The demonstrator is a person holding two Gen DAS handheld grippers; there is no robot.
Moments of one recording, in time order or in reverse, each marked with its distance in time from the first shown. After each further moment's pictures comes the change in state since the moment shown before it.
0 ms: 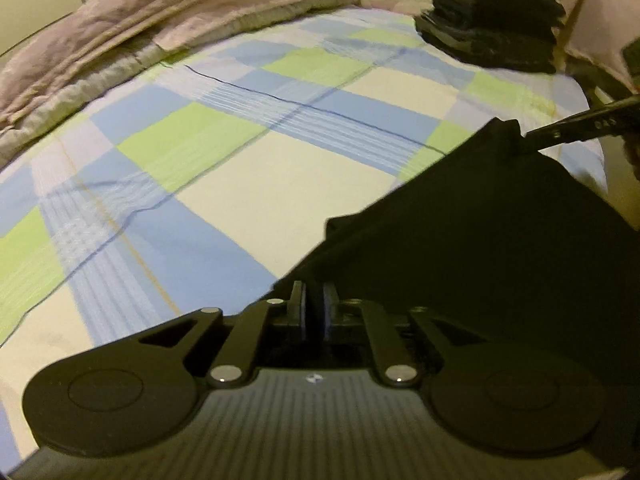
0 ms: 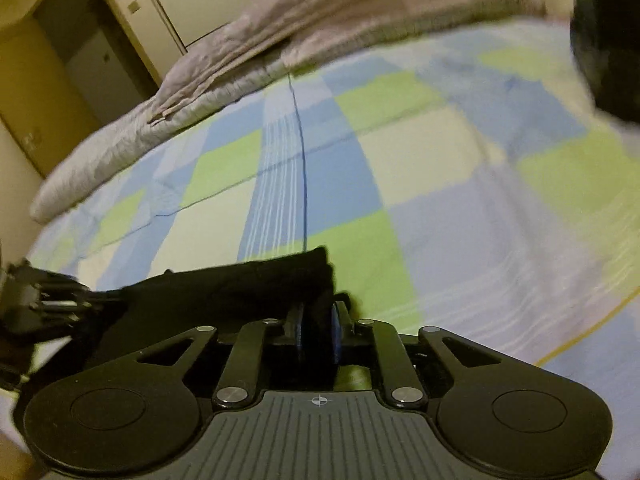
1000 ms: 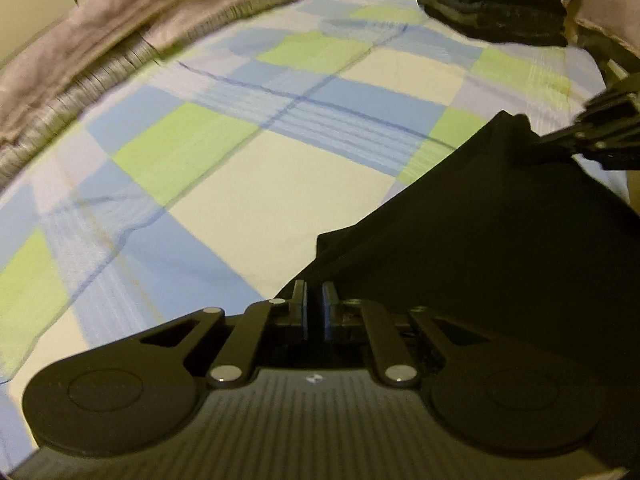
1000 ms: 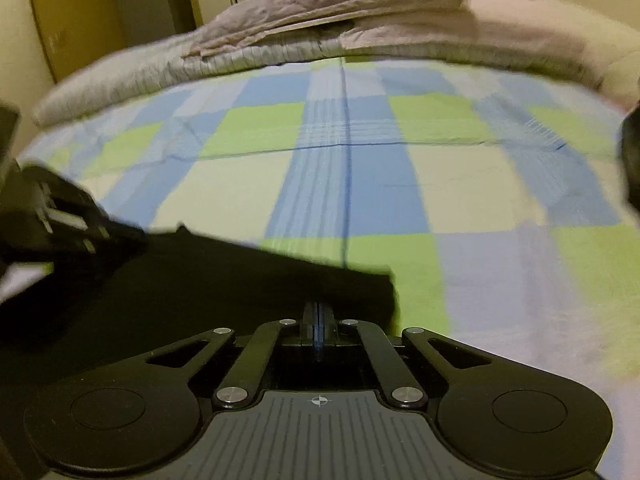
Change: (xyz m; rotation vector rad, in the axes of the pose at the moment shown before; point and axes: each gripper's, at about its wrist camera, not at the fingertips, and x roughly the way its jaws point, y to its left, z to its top) left arm 0.010 -0.024 0.021 0.056 0.069 0.036; right arm 0.011 0.058 -0.007 -0.293 0.073 -0.072
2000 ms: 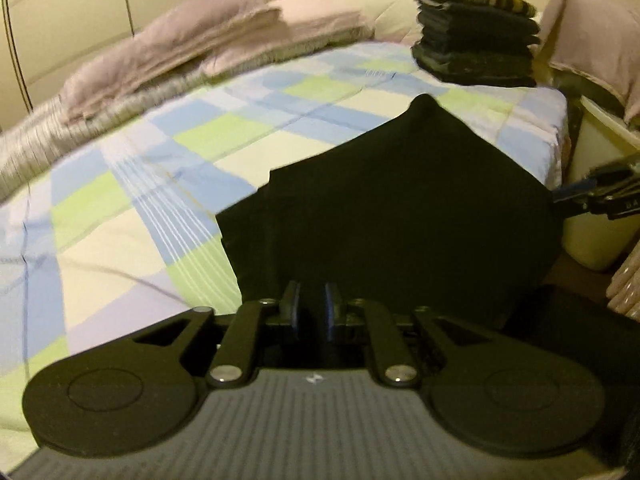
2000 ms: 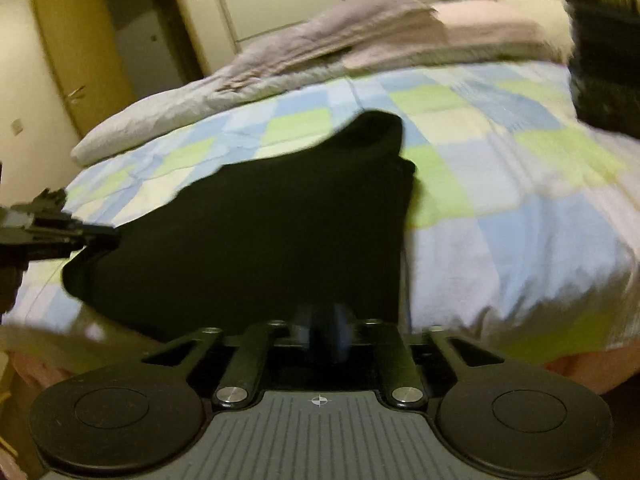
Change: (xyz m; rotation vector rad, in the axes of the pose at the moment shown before) left arm -0.150 -0.061 -0.139 -0.063 -0.165 0.058; right arm -0.113 0.047 -0.139 0.146 -0.133 0.134
